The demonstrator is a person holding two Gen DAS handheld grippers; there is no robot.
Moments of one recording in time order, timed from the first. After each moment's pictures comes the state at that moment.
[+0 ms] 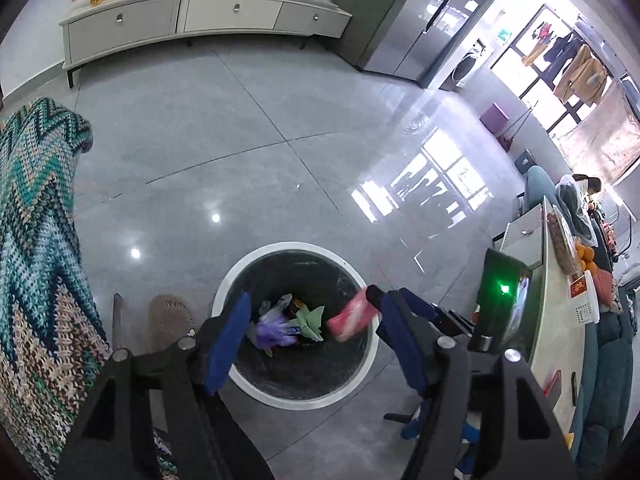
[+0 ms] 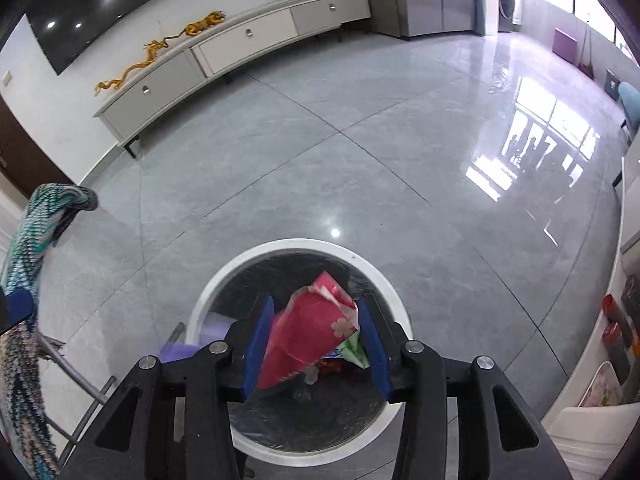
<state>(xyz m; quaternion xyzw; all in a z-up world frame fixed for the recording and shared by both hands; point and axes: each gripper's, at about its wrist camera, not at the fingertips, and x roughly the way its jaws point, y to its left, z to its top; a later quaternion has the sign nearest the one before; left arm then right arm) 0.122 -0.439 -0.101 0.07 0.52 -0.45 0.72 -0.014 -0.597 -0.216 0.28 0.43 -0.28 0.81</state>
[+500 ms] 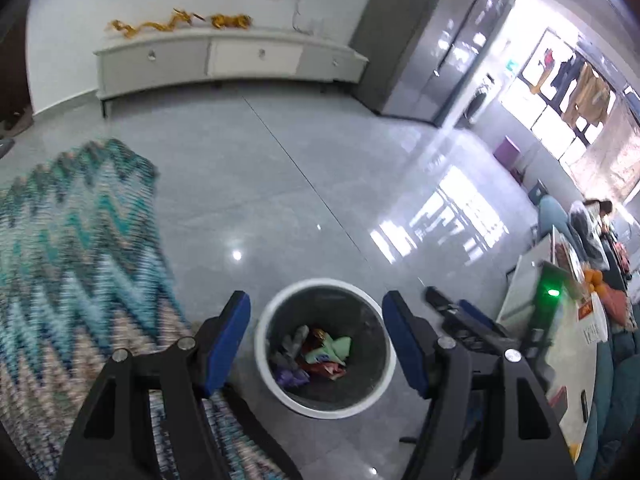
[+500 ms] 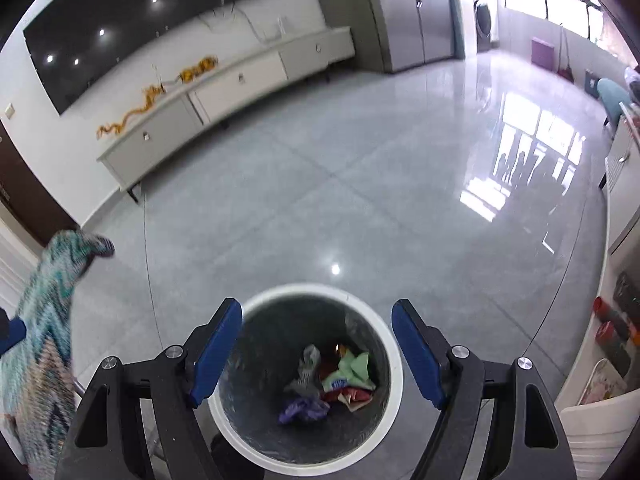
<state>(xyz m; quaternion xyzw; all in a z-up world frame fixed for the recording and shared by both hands) 0.125 -0.376 -0.043 0.04 0.45 -0.42 0.79 -0.036 -0.589 -0.151 0.29 0.35 -0.31 0.84</state>
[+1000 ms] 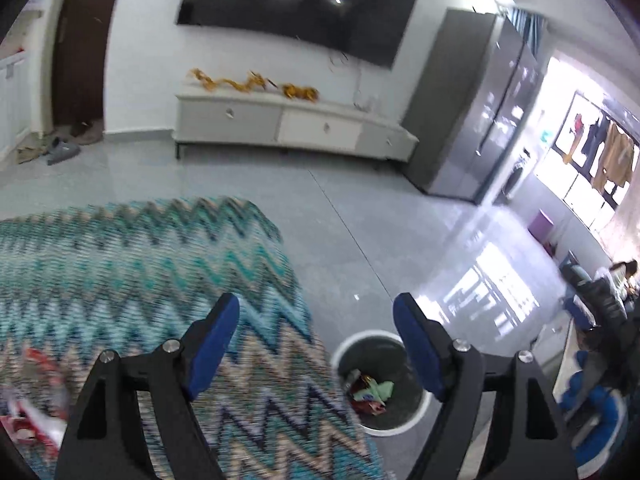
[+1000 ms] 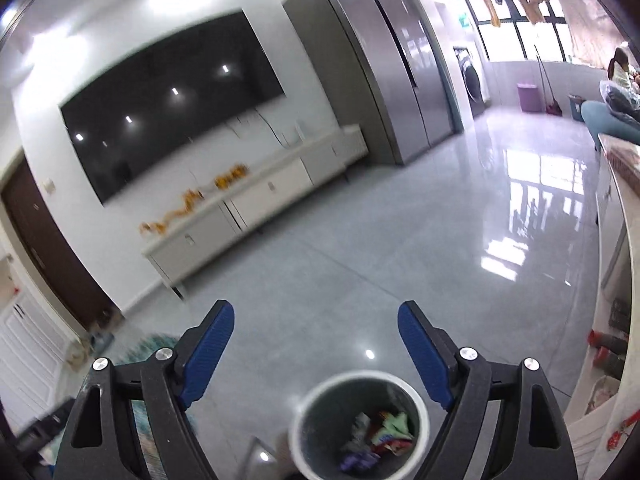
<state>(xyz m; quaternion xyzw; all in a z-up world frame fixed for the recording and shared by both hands) 0.129 -0.231 0.029 -0.02 0.36 -0.33 0.87 -0.088 -0.539 0.010 0.28 0.16 -0.32 0.89</state>
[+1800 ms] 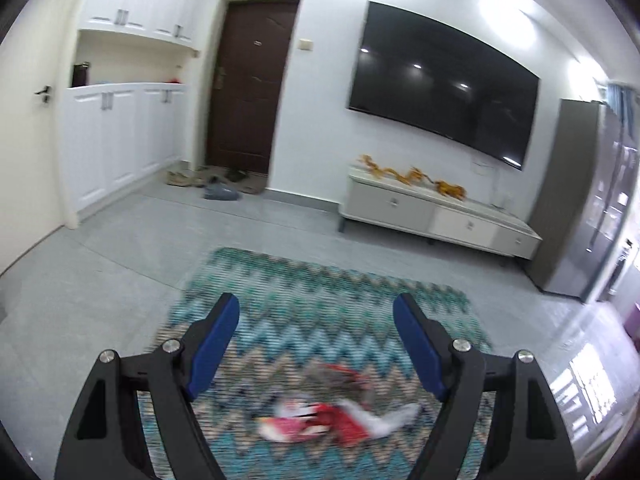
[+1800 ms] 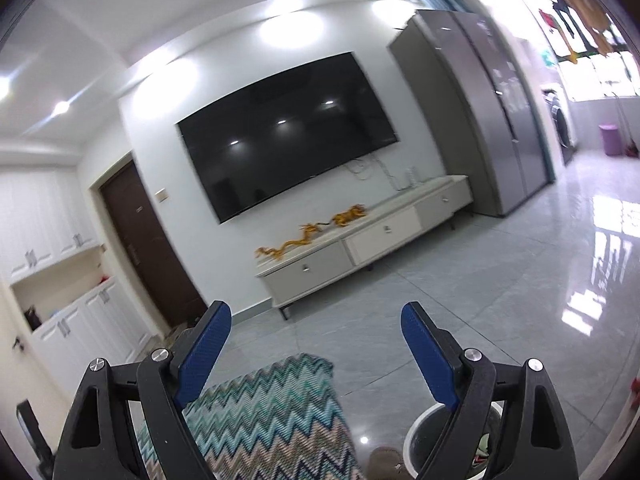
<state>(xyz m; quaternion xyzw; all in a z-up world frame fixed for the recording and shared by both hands) 0.100 0.076 0.085 -0.07 0.24 -0.08 0.96 -0.099 -0.419 0.136 0.23 0.08 -0.15 0.96</state>
